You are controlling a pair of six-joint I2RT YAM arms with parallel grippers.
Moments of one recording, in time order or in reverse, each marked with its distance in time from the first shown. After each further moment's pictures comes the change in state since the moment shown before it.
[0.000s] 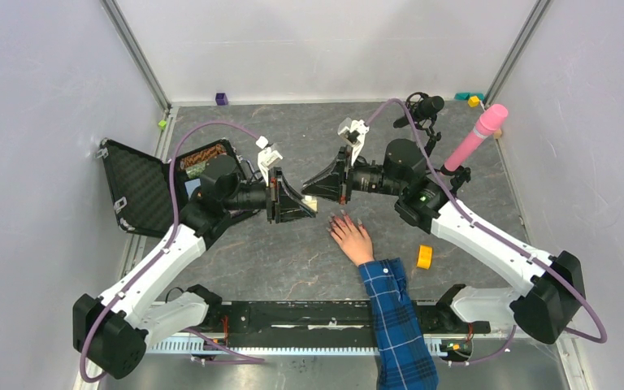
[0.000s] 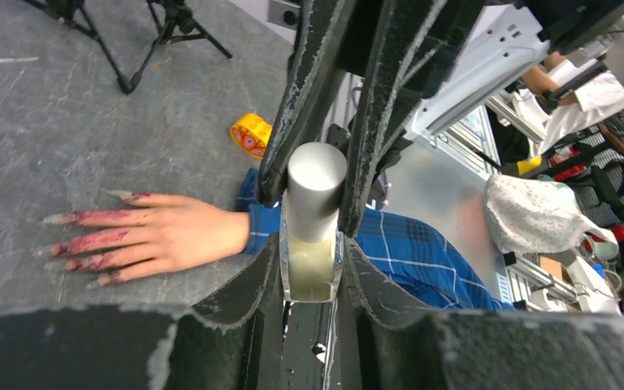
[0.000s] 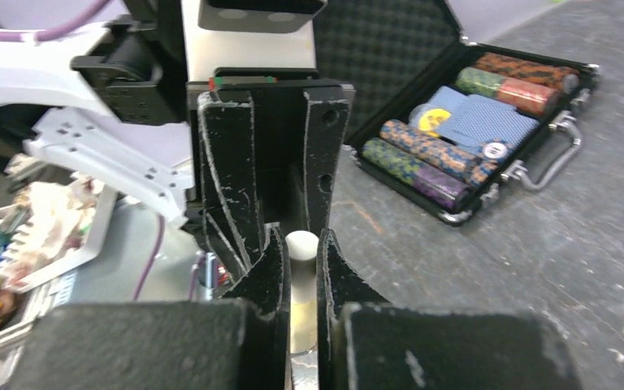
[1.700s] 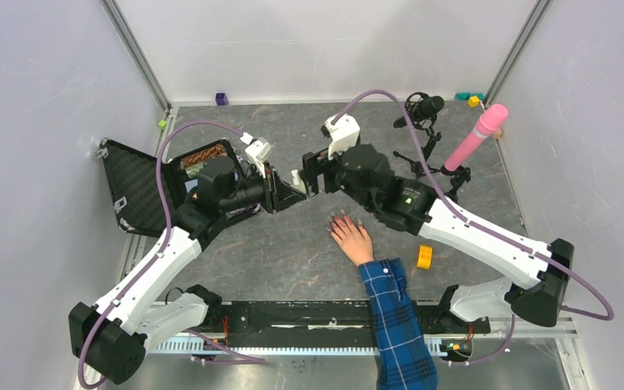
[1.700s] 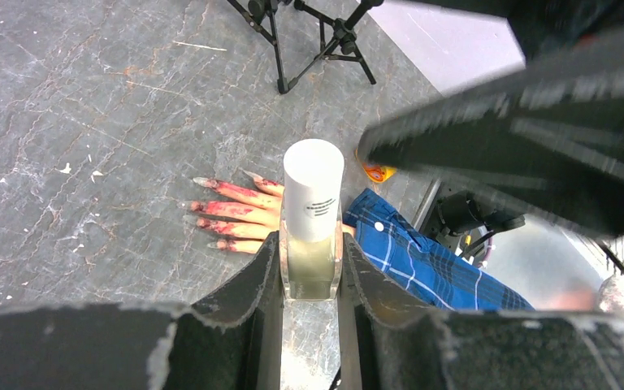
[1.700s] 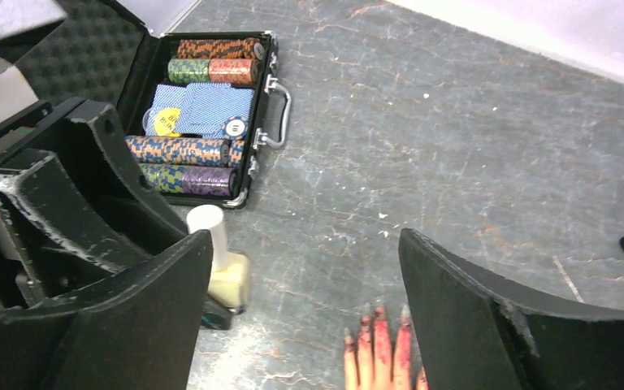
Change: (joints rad) left arm 0.020 -0.040 0.024 -0.198 -0.388 0.077; right arm 0.307 0.097 0.296 -0.506 1.128 -0.171
